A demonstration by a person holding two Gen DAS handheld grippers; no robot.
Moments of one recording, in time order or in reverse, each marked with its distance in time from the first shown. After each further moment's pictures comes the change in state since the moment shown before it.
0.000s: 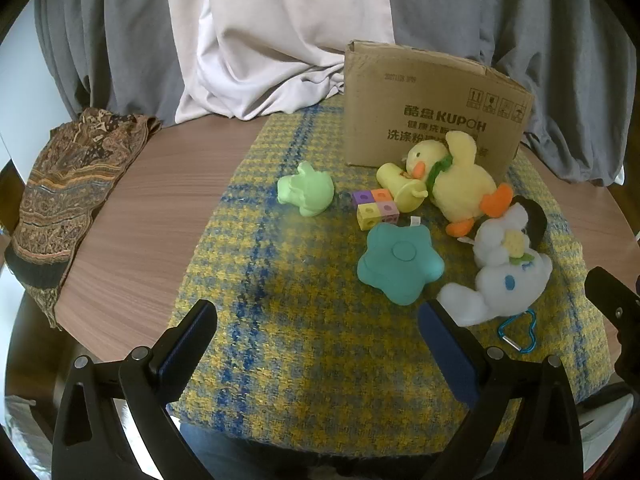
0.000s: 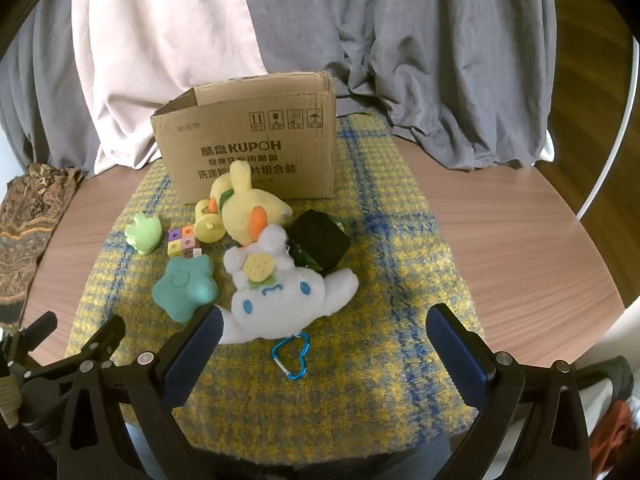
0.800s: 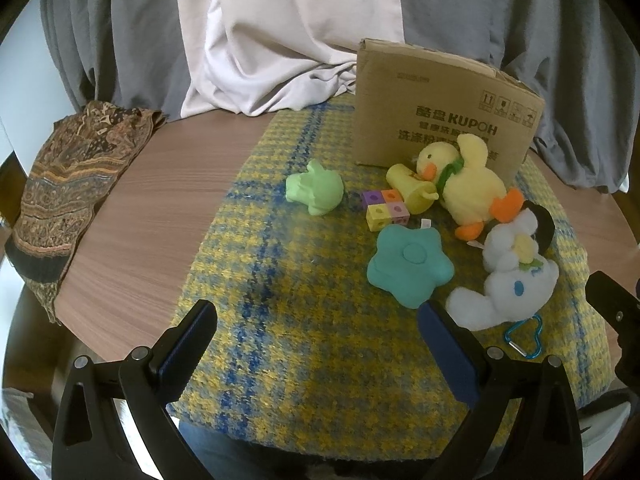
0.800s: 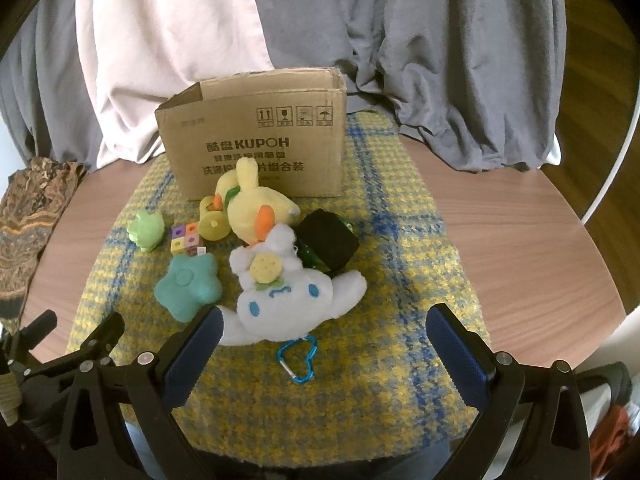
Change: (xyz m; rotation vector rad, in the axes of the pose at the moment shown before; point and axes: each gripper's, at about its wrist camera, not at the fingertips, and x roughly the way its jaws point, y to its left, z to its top) left arm 0.005 0.007 0.001 -0.031 0.004 -0.008; right arm 0.007 0.007 0.004 -0.009 0.017 -0.008
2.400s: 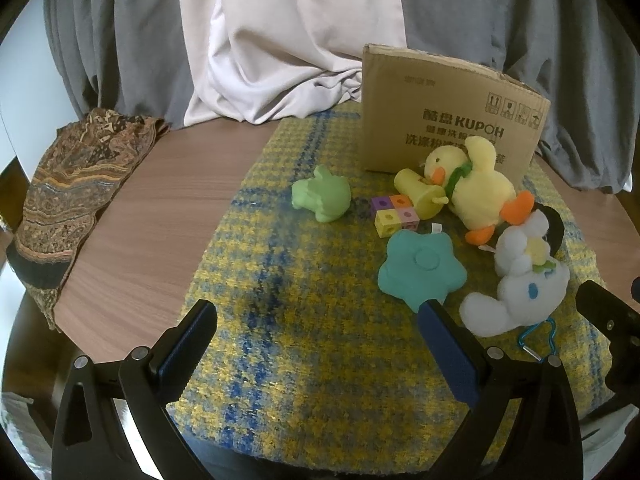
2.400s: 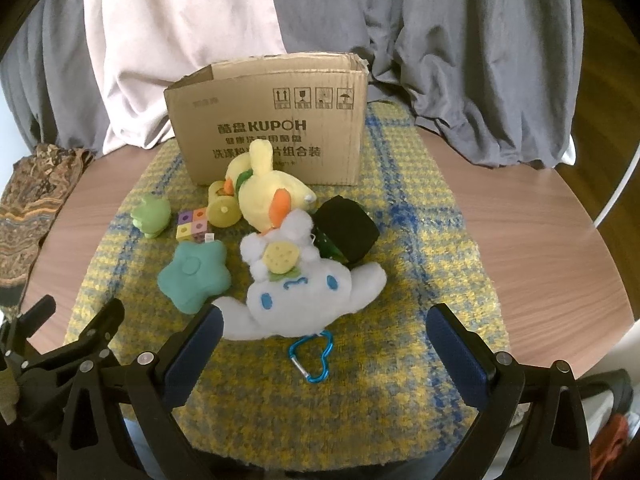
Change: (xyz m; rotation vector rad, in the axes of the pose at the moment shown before) left arm 0.009 0.002 -0.003 0.008 -0.041 0.002; right arm 0.014 0.010 -0.003 -0.025 0.029 0.013
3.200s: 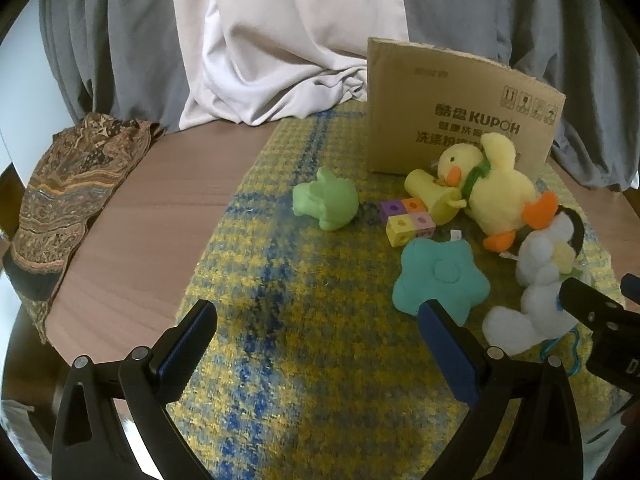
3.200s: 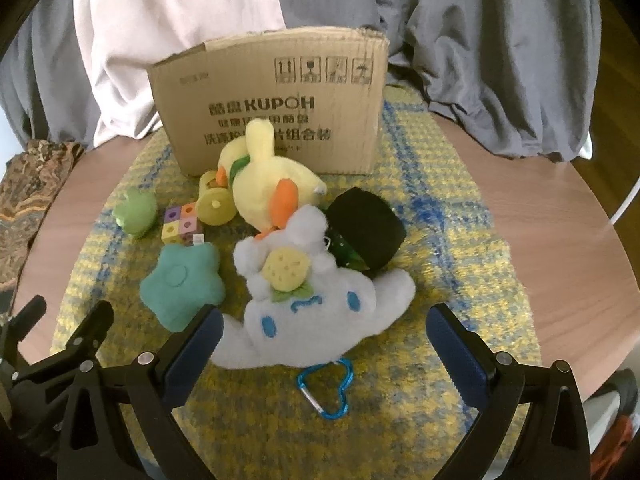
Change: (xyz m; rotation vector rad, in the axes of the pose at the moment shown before) left arm 0.029 0.003 0.004 0.012 -0.016 -0.002; right arm 0.048 0.012 0.007 0.010 0.051 -0.004
